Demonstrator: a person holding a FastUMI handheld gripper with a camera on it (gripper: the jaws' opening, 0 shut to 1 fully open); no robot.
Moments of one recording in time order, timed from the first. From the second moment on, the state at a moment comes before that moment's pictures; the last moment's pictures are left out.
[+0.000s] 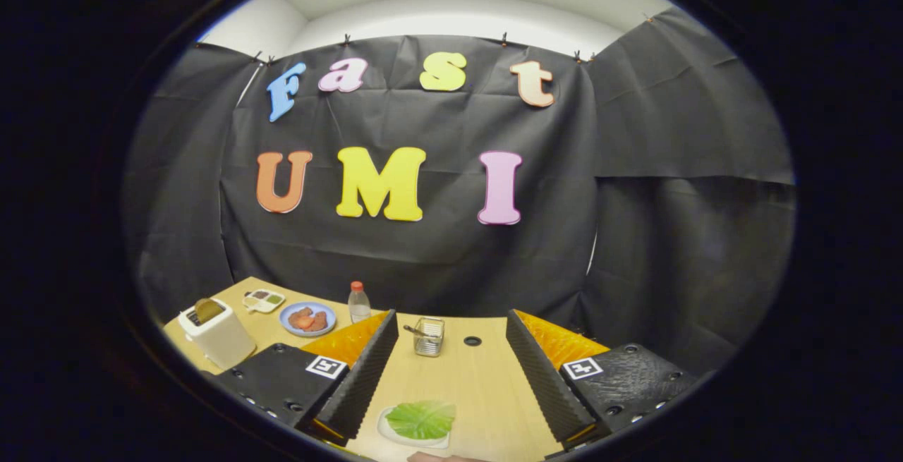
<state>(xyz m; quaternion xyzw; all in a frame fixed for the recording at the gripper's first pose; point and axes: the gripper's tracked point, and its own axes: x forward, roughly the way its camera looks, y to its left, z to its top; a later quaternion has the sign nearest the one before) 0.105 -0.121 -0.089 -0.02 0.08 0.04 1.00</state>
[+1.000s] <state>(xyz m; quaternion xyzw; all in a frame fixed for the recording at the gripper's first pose) 0.195 -0.113 -0.444 0.07 0.44 0.08 0.89</state>
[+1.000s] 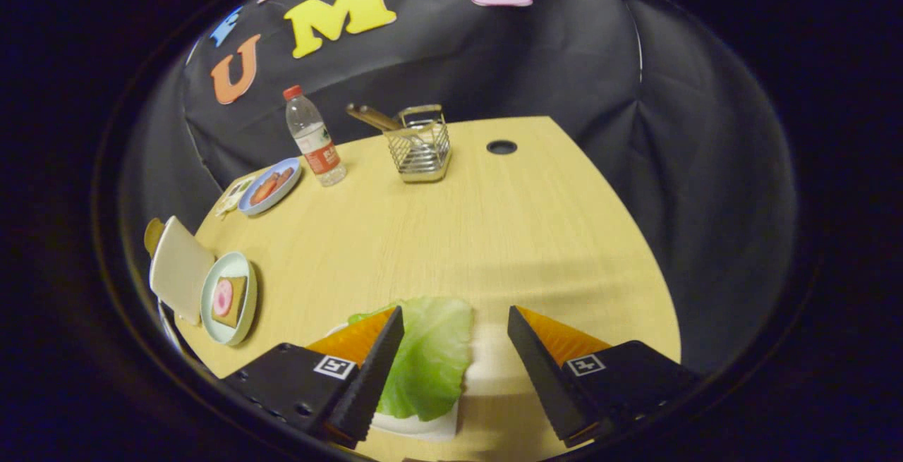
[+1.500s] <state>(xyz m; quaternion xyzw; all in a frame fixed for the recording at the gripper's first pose) 0.201 -0.090 -0.459 0.09 0.47 0.09 0.88</state>
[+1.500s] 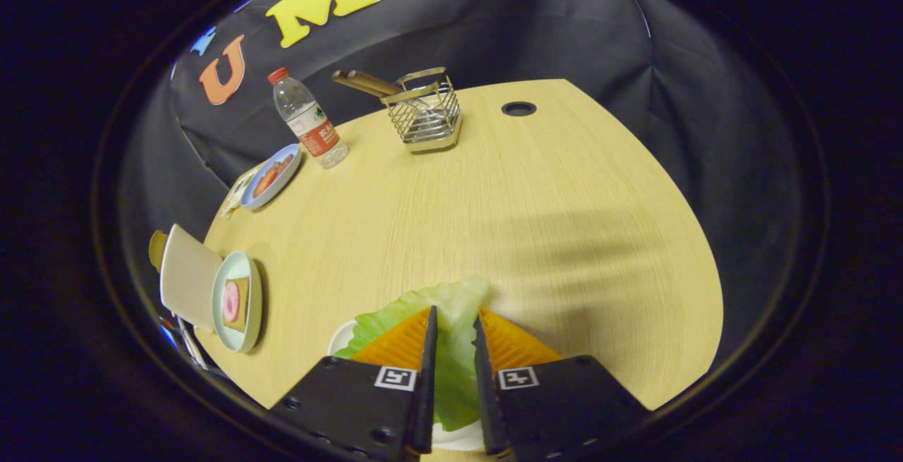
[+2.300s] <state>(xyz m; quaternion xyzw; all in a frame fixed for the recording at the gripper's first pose) 0.131 -0.018 -0.346 0.09 0.41 0.07 0.90</state>
